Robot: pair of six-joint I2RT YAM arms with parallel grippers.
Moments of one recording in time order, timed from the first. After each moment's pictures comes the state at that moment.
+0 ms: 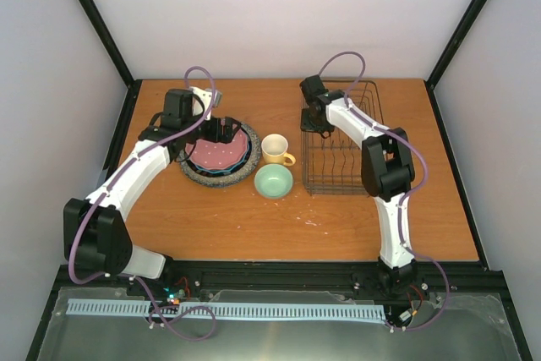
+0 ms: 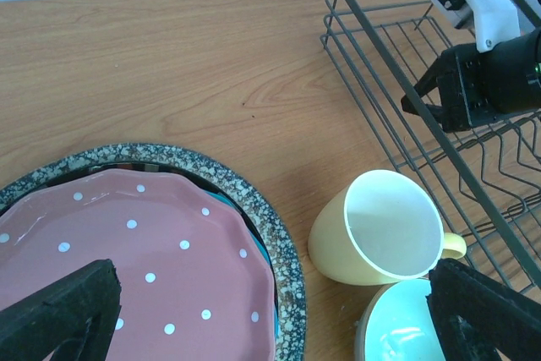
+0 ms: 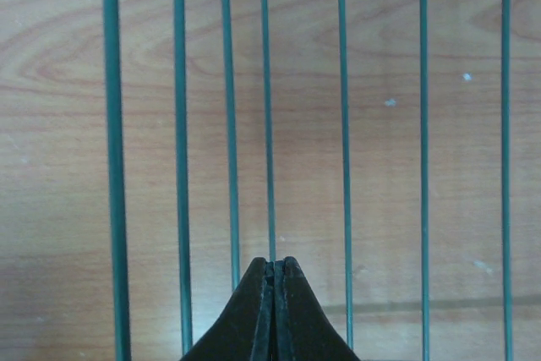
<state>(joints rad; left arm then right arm) -0.24 1.41 1.14 -0.36 0.34 -0.09 0.41 2.18 1.83 -0.79 0.15 0.45</state>
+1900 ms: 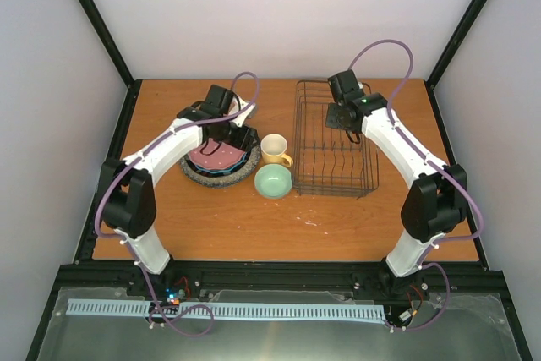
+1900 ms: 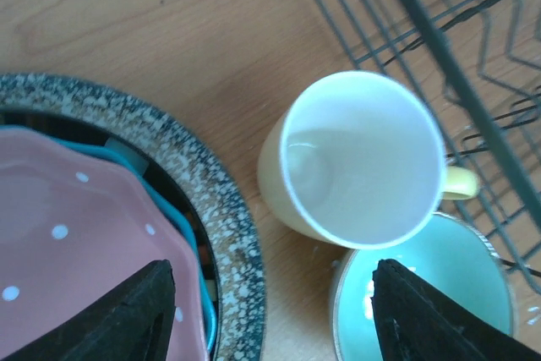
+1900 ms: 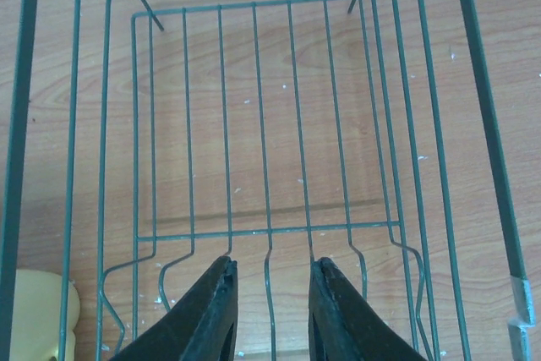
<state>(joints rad) -0.41 1.70 1.37 -0.62 0.33 0.03 0.38 1.71 1.56 -0.83 0.27 0.44</state>
